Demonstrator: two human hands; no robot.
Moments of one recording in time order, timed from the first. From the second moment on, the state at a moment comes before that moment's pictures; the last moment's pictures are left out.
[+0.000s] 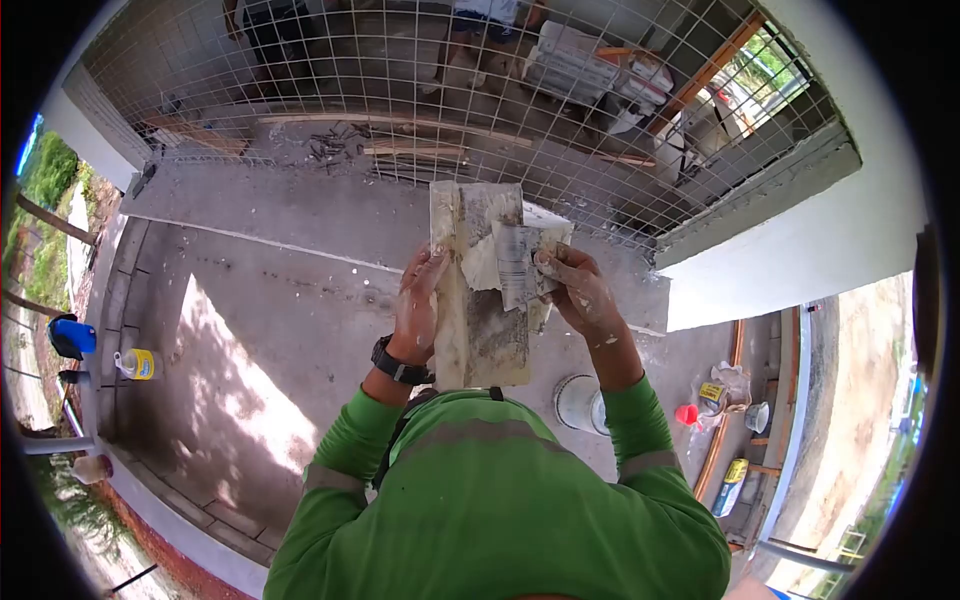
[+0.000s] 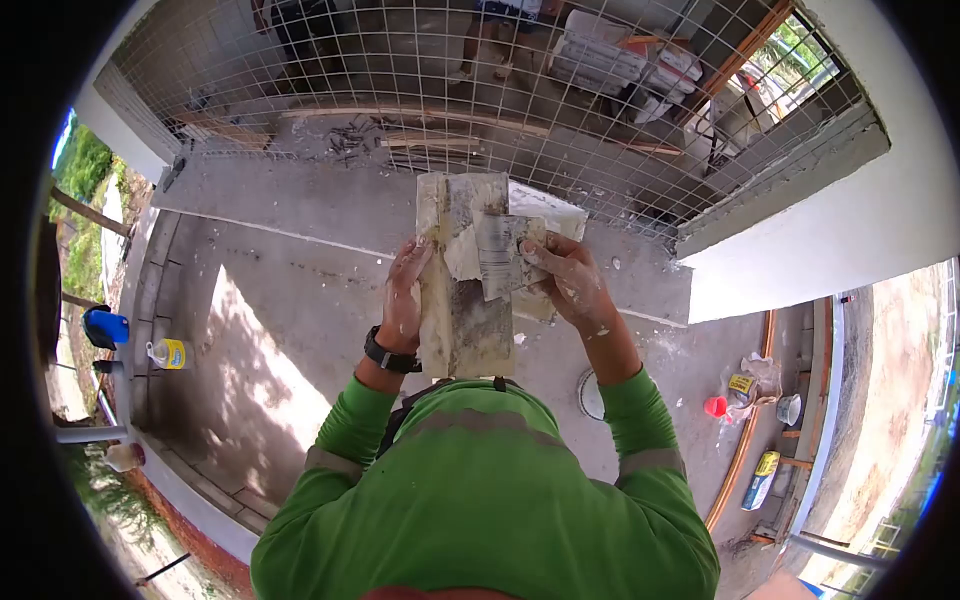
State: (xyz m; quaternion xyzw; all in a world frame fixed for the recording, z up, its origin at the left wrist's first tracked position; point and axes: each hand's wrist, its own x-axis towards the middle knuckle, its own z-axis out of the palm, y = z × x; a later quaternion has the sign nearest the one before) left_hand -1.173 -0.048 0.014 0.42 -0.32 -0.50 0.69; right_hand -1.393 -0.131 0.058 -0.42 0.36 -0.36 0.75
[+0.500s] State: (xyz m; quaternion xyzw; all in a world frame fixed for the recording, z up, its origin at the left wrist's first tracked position) left_hand -1.157 -0.053 -0.007 0.34 -0.26 -0.66 0.62; right_hand -1.475 -0.081 0.007 -0.46 0.52 -0.54 0.47
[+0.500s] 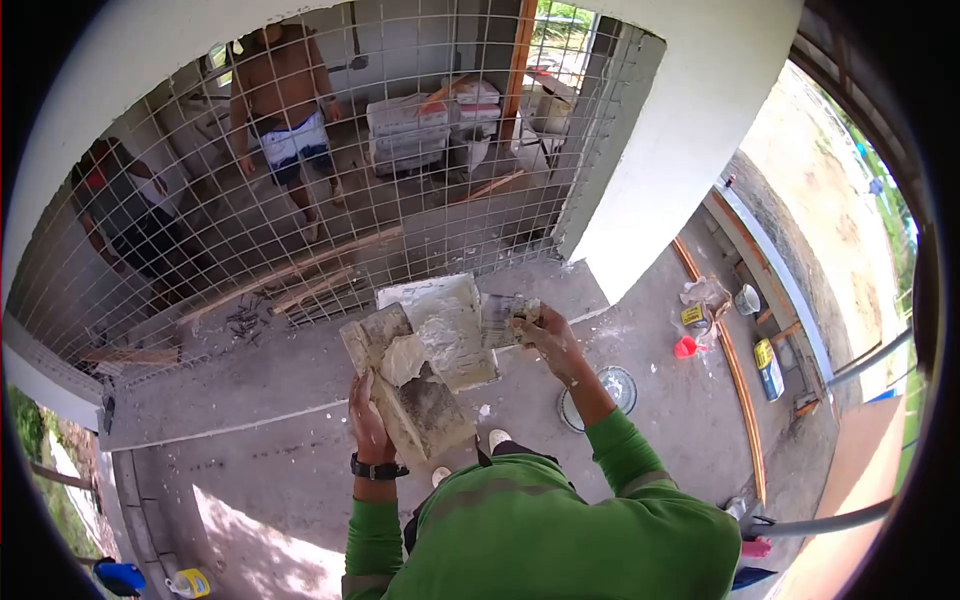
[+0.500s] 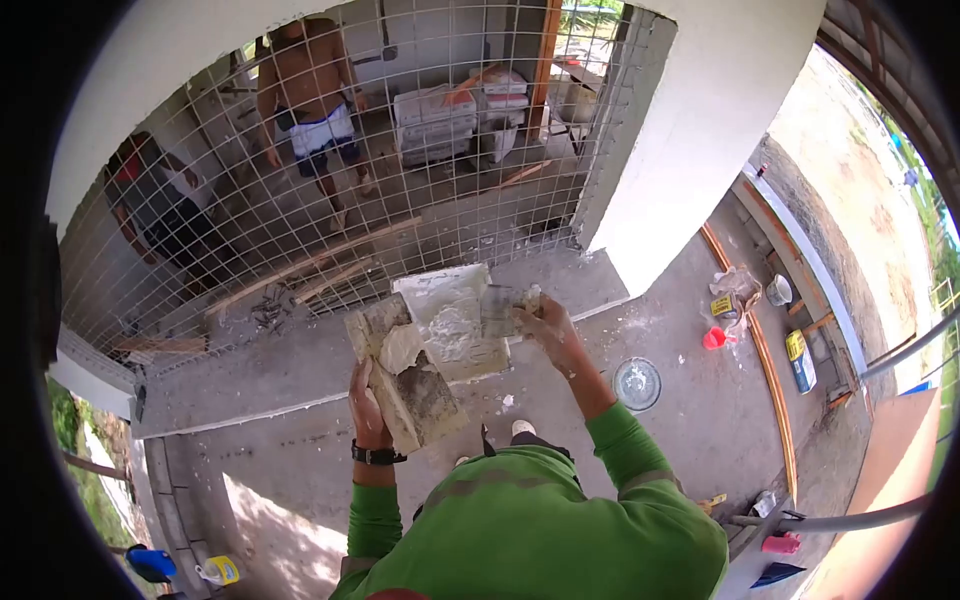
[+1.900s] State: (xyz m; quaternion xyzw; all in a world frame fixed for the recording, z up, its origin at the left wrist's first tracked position) left_hand -1.567 -0.200 0.160 0.19 -0.57 -0.44 0.67; right_hand -1.762 -0.227 0.234 -0.73 0.24 -0.48 -0.43
